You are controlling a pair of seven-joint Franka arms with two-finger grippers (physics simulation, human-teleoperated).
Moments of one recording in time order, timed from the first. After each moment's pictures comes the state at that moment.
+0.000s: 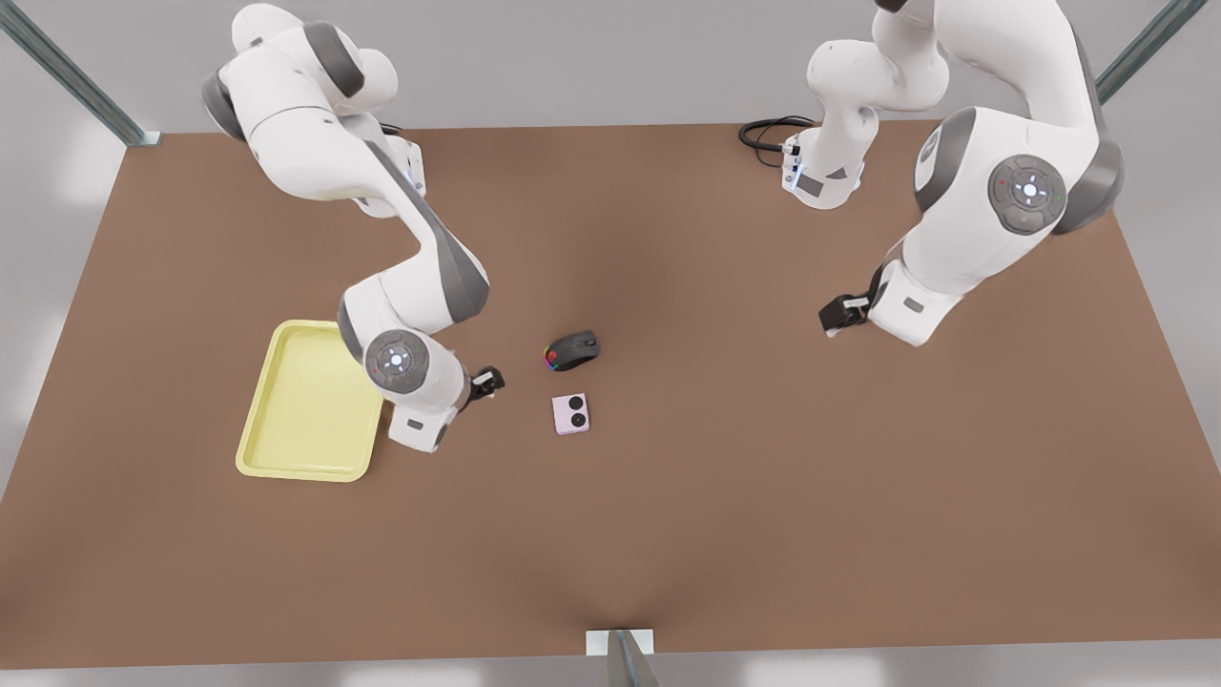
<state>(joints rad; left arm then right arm) -0.24 0.18 -0.05 -1.39 -0.08 1.51 -0.46 0.24 0.59 0.28 -1.31 -0.10 1.75 0.10</state>
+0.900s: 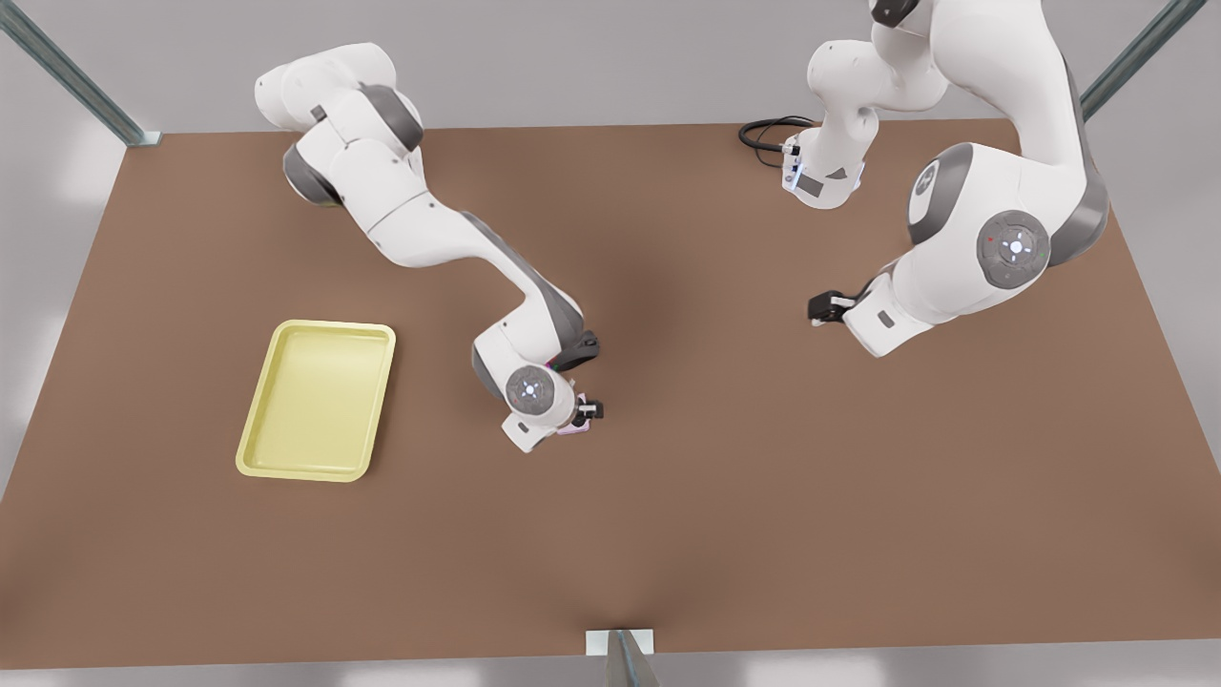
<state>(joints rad) -0.23 0.24 -0.03 -1.38 -0.14 1.44 -0.14 0.41 0.91 0.27 -1.24 -0.04 2.04 0.65</state>
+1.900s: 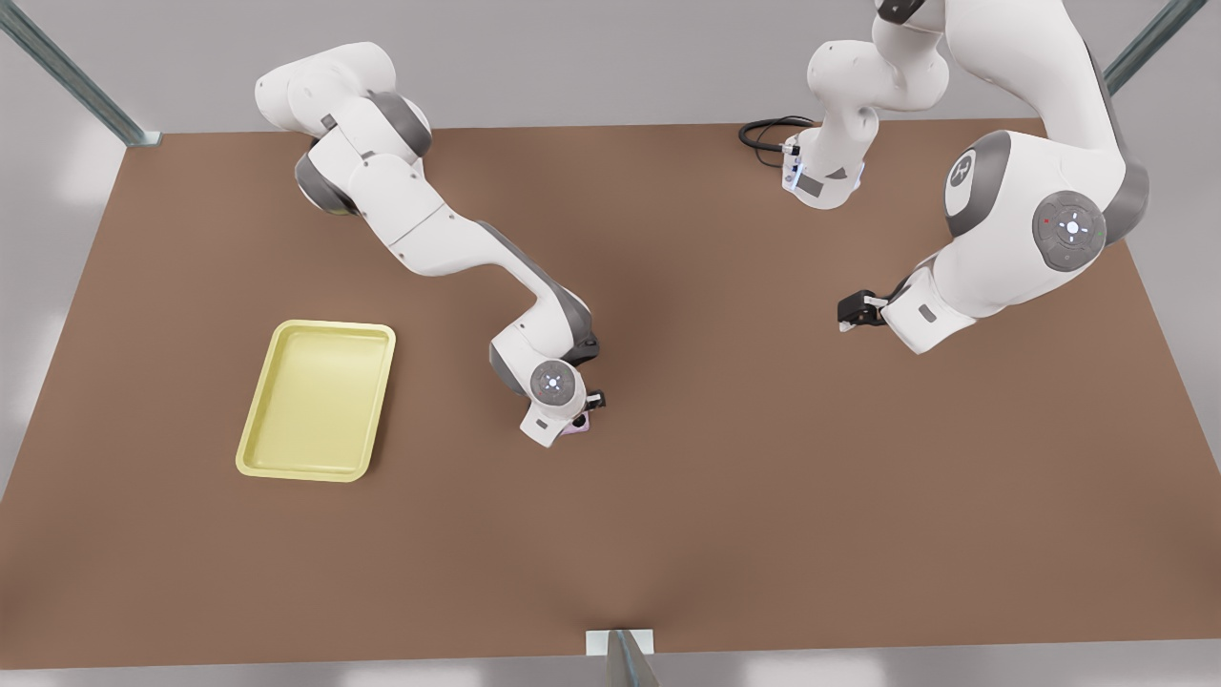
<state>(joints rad) -0.22 0.22 0.02 -1.39 -0.14 1.48 -0.08 0.44 0.96 0.28 -1.31 -0.14 2.12 0.53</state>
